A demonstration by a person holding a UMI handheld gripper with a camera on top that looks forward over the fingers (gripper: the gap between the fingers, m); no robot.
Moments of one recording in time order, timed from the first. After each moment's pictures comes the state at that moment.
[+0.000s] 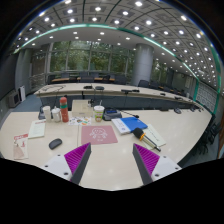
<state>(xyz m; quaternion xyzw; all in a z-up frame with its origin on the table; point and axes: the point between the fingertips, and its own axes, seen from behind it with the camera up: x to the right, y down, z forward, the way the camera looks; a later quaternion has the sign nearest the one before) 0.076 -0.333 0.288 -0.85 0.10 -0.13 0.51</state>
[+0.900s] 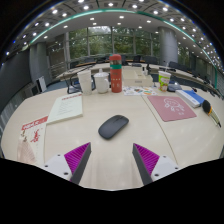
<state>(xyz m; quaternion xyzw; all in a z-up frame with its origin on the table) -0.219 -0.132 0.016 -0.89 0.04 0.01 0.45</state>
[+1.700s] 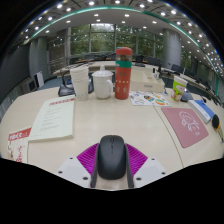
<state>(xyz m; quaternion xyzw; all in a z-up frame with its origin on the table) -0.222 0.004 -0.012 -0.90 0.03 -0.02 0.44</state>
